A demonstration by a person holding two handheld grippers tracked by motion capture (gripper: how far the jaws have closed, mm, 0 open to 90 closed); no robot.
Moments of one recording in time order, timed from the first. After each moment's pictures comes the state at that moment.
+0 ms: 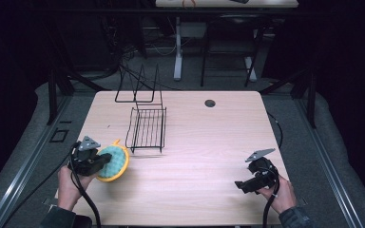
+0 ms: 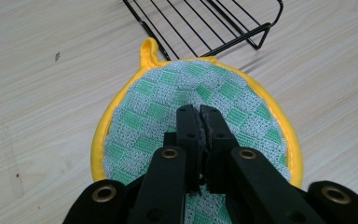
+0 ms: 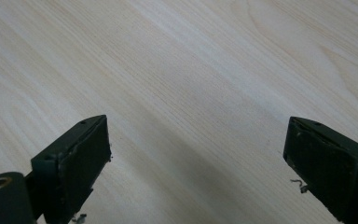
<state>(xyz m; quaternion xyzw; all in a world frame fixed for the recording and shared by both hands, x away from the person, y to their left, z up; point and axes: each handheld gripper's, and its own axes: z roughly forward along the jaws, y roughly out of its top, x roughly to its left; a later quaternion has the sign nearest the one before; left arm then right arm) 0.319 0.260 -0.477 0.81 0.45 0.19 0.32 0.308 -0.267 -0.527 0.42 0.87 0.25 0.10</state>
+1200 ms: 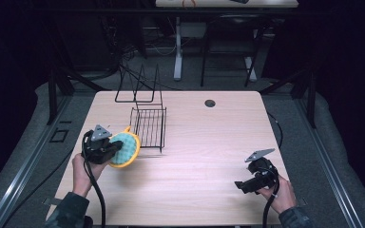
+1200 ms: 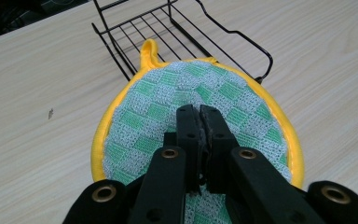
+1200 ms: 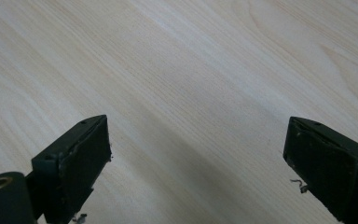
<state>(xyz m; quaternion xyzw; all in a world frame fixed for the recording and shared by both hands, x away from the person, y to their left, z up) 0.350 0.231 -0.472 0.81 0.42 0.22 0.35 0.308 -0.267 -0.527 0.41 0.87 0.25 0.11</state>
